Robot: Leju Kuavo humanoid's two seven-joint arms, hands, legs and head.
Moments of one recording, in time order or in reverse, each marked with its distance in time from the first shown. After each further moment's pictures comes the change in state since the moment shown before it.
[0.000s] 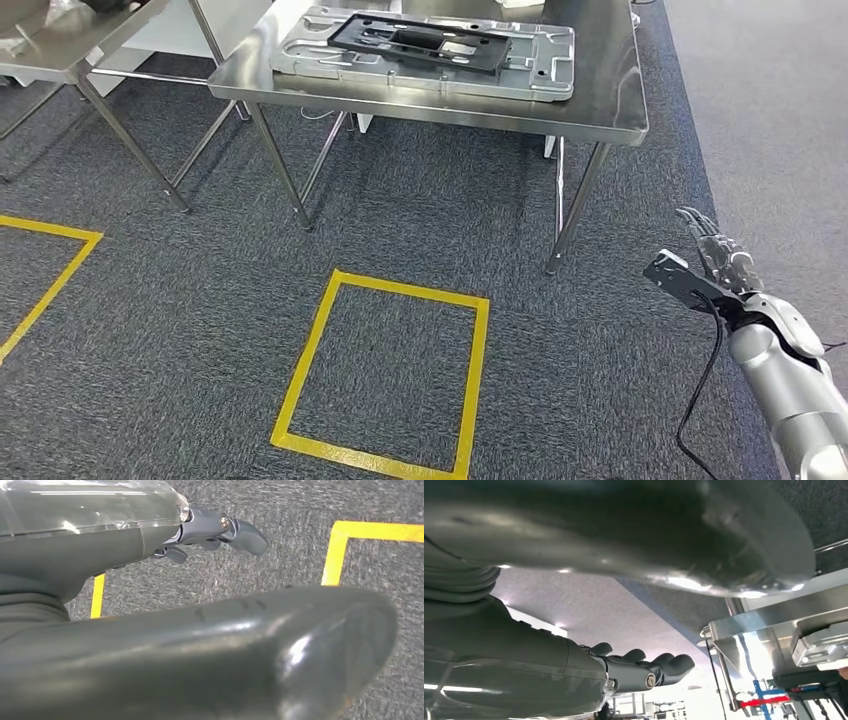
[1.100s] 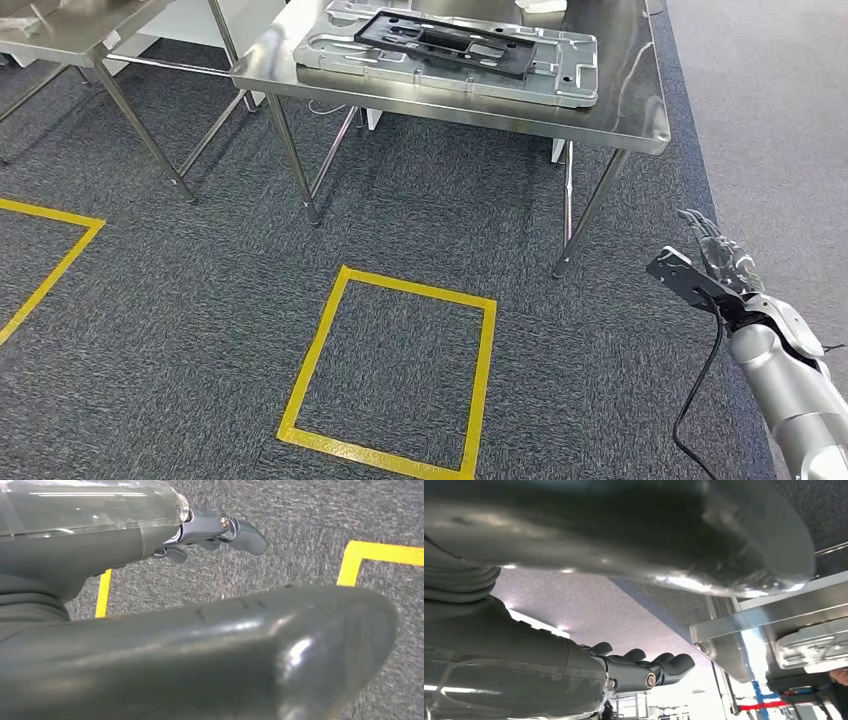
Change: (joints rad) left arm 0.002 -0.009 -0.001 0.000 0.007 0.008 -0.002; right arm -0.002 -0.010 0.006 -0.005 -0.051 0.015 0.036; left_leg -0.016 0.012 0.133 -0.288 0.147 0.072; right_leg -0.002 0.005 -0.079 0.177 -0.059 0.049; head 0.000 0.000
